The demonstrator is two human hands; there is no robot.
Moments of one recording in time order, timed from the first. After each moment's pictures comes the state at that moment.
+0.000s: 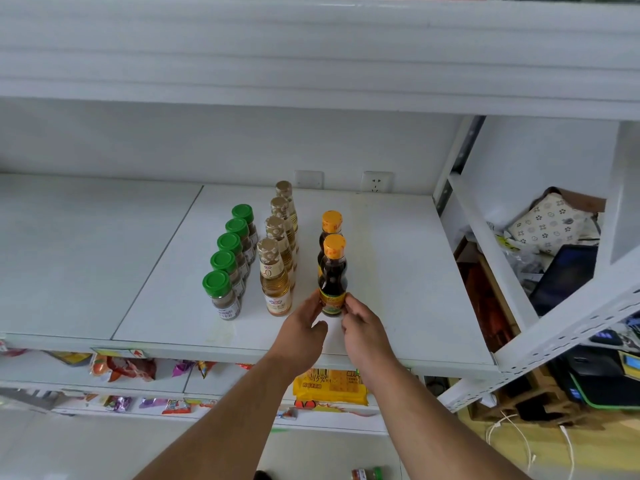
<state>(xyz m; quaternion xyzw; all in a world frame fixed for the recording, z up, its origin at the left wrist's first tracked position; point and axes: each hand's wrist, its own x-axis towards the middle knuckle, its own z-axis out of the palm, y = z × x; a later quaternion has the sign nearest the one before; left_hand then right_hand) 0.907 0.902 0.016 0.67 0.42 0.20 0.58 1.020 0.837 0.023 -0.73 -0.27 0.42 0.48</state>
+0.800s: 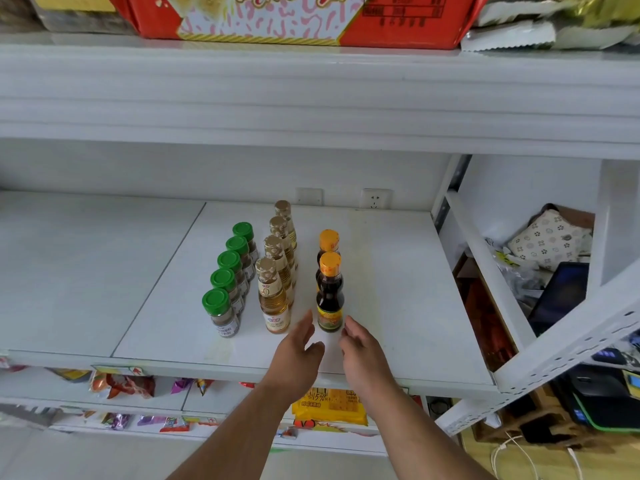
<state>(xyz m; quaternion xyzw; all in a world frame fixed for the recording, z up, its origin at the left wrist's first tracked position) 0.902 0.898 0.006 0.64 0.48 0.20 0.57 1.022 0.829 0.023 -0.73 -0.28 0.42 0.45</state>
